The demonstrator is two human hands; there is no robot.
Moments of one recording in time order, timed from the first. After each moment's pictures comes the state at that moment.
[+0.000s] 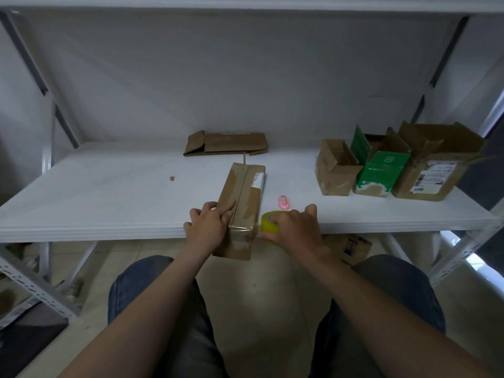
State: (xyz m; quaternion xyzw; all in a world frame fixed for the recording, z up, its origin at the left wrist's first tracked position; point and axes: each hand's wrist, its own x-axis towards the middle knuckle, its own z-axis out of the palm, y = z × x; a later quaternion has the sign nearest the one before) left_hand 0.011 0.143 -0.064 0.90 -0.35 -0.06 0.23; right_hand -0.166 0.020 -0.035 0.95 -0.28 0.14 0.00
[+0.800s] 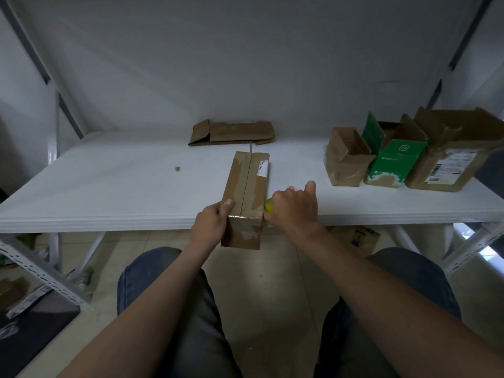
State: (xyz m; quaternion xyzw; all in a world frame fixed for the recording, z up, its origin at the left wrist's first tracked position) left_hand 0.016 0.154 -0.078 0.85 -0.30 -0.14 0.41; right_hand -0.126 0.024 -0.025 0.93 -0.33 0.12 0.08
